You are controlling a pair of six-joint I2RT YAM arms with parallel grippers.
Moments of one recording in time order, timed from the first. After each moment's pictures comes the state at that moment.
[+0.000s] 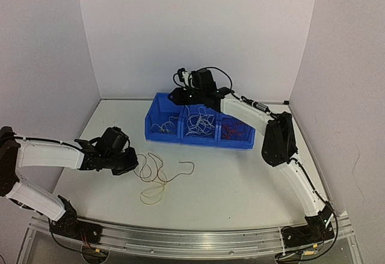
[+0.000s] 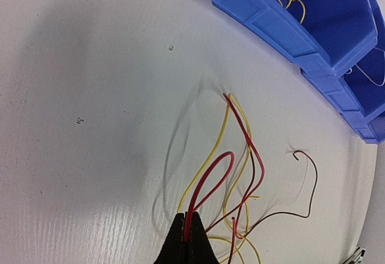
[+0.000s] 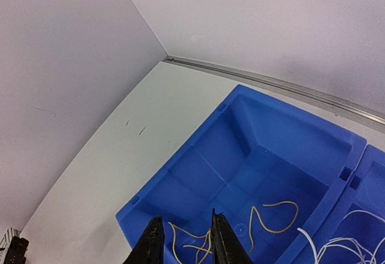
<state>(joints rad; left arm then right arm) -0.70 1.33 0.61 -0.15 -0.11 -0.98 0.70 2.63 2.53 -0.29 -0.23 0.37</state>
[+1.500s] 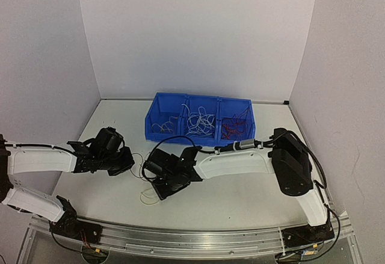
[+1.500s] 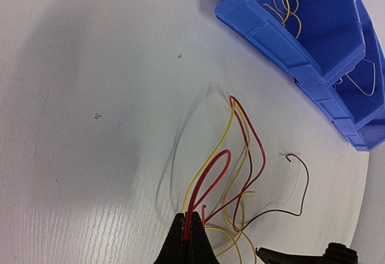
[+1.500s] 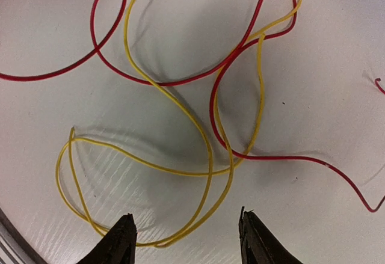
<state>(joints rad) -0.70 1.23 0.57 -0.18 -0.13 -1.02 1.25 2.28 1.77 -0.63 0.17 0.57</state>
